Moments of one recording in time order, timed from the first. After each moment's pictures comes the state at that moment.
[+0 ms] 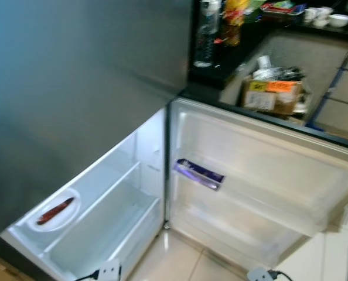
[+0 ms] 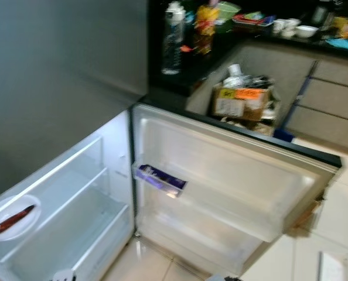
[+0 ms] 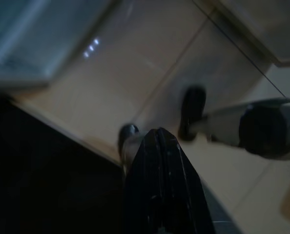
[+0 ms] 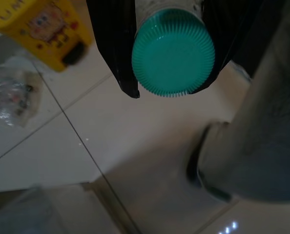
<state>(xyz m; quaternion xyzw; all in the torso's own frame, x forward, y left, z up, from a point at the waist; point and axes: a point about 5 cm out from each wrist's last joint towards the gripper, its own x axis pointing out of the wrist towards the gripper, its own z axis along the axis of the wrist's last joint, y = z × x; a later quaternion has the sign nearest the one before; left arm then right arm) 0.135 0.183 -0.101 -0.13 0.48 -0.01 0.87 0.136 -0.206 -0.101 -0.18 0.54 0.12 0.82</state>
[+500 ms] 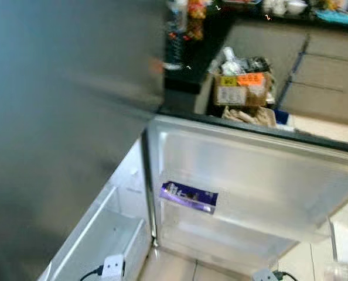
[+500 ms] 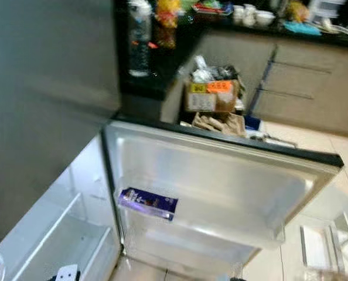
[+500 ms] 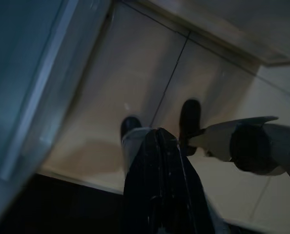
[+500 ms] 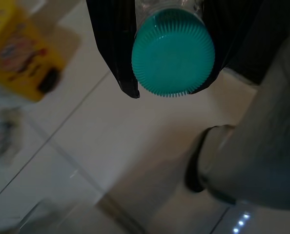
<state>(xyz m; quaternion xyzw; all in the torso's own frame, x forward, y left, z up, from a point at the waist) 0.144 0.180 -0.098 -0.13 0.47 -0.02 0.87 0.131 -0.211 -0.102 -0.18 0.55 0.11 0.81</state>
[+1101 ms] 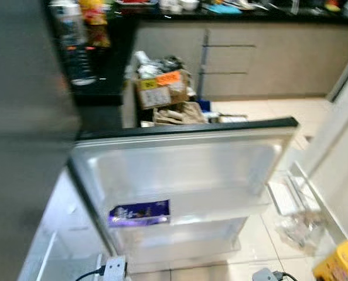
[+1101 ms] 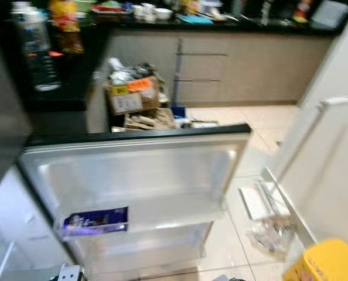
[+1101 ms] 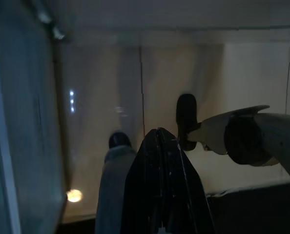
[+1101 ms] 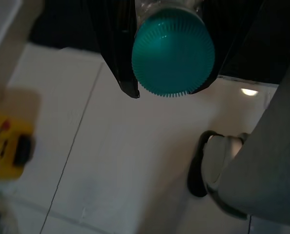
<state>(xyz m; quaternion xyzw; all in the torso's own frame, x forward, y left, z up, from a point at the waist) 0.143 0.177 -0.099 -0.12 0.48 -0.03 0.87 0.132 -0.212 -0.101 -0.18 0.55 0.12 0.81</state>
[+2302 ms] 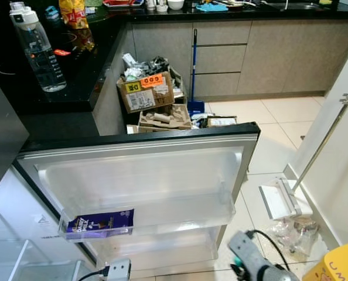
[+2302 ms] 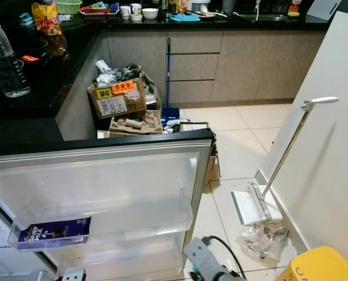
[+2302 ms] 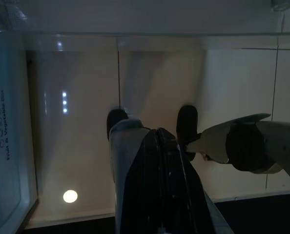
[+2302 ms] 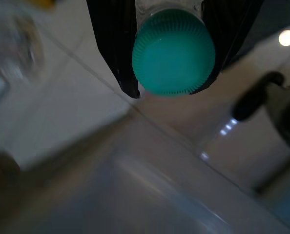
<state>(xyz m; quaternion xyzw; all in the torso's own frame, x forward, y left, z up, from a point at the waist) 0.141 0.174 -0.100 -0.11 0.47 -0.03 0.87 0.218 -0.152 -0.052 -0.19 0.31 0.36 0.86</state>
